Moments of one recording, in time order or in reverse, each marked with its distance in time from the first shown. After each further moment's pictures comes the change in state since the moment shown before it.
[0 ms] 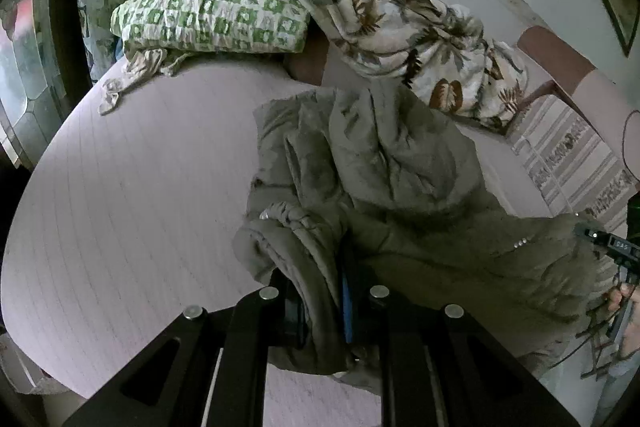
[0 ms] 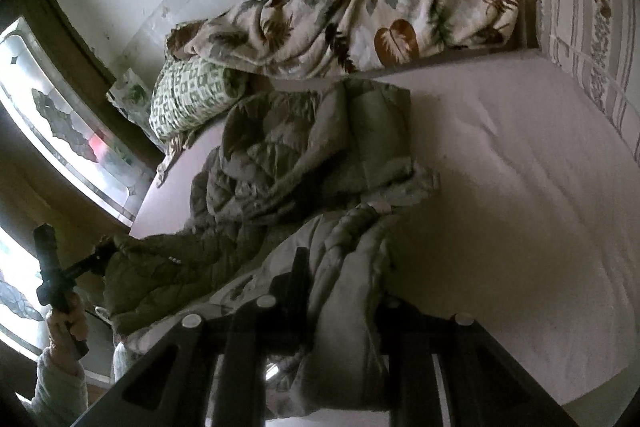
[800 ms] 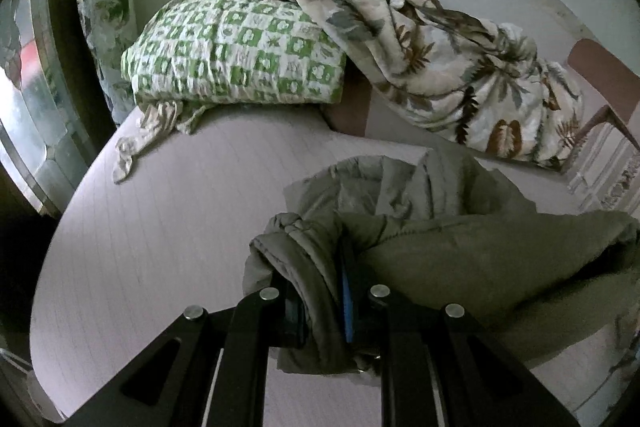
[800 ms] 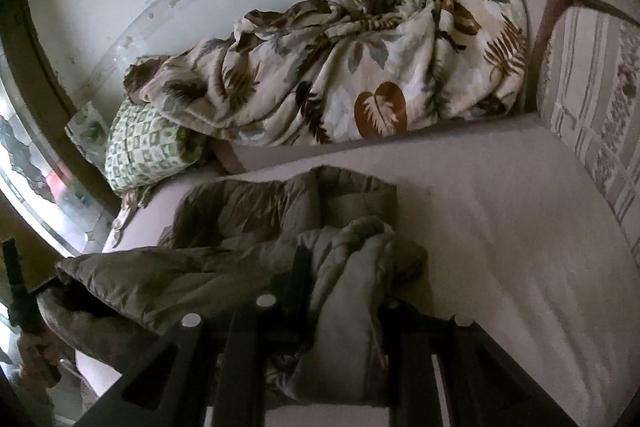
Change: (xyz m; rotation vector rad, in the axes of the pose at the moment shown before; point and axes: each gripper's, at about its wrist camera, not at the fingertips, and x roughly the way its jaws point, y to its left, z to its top) left arm 0.069 -0.004 0.121 0.019 -0.066 0.196; right arm 0.073 0.003 0.130 -0.022 -0.119 -0.157
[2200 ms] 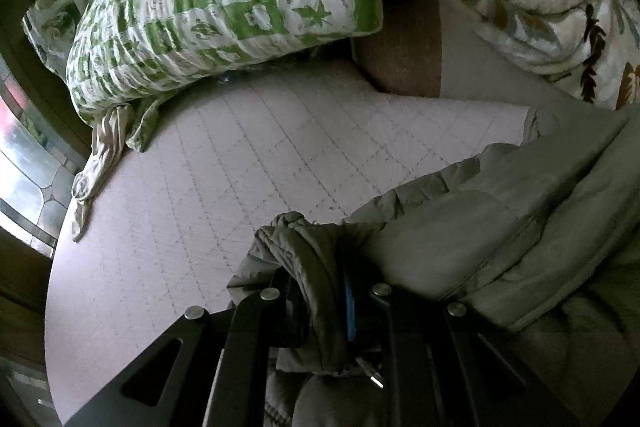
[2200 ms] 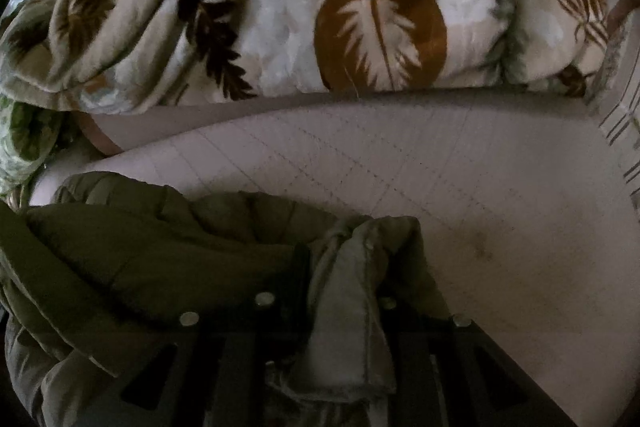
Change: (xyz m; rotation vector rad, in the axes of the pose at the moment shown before) left arm 0.250 -0.033 0.051 0.125 0.165 0.260; right arm 0.285 -0.019 0.073 0.024 0.303 -0.235
